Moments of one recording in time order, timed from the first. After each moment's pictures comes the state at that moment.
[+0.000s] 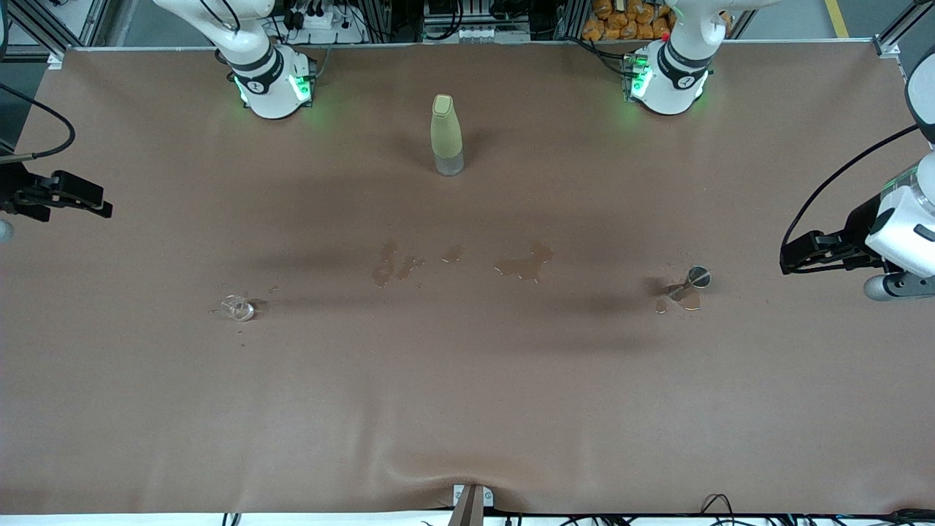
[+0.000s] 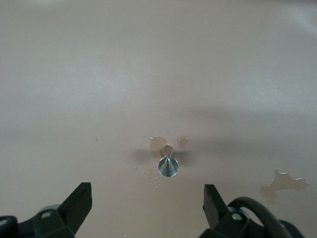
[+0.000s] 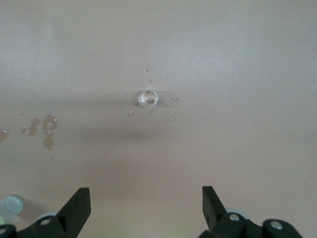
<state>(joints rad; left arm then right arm) 0.01 0.20 -0.07 -1.47 0.02 1.72 -0.12 -0.13 0.10 0.05 -1.48 0.02 1.49 -0.11</state>
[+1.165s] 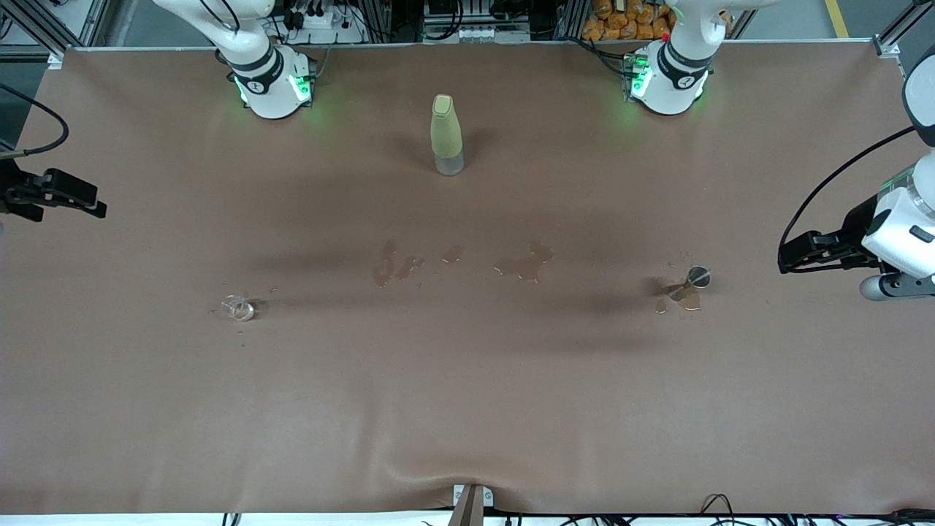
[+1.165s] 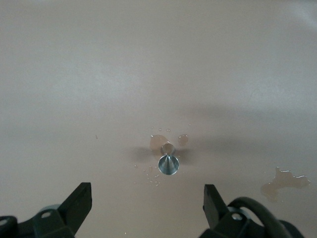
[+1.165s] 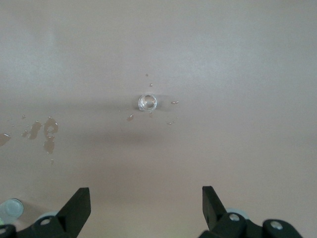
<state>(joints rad) 0.01 0.20 -0.07 -1.48 0.02 1.72 -0.12 -0.13 0.10 0.05 -1.46 0.02 1.49 -0.11</state>
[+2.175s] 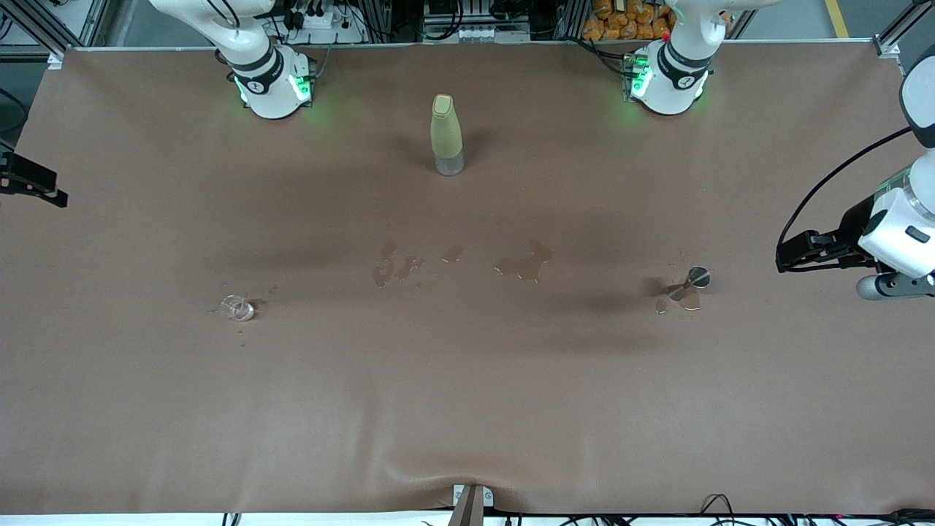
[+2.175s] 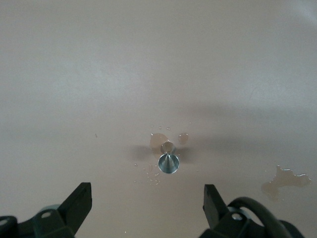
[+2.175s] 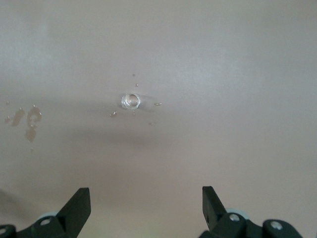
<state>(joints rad) 0.01 0.20 -0.08 -1.49 0.02 1.72 -0.12 0.00 0.08 -0.18 -1.44 0.02 1.48 -0.35</state>
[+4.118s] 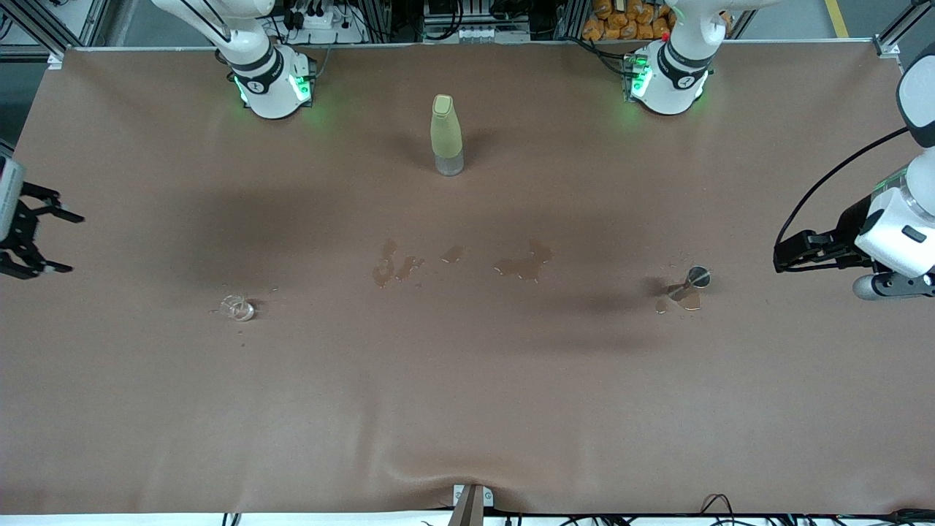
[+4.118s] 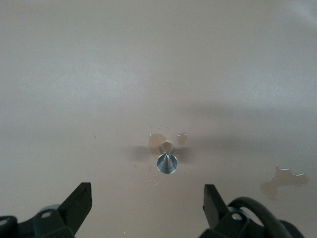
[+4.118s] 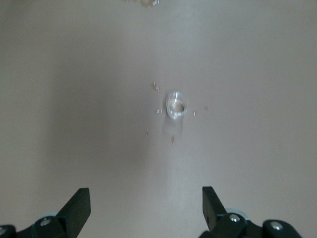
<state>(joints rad) 0.01 0.20 -0.08 -1.49 0.02 1.72 -0.12 -0.09 0.18 -0.32 -1.78 0.38 1.78 -2.17</state>
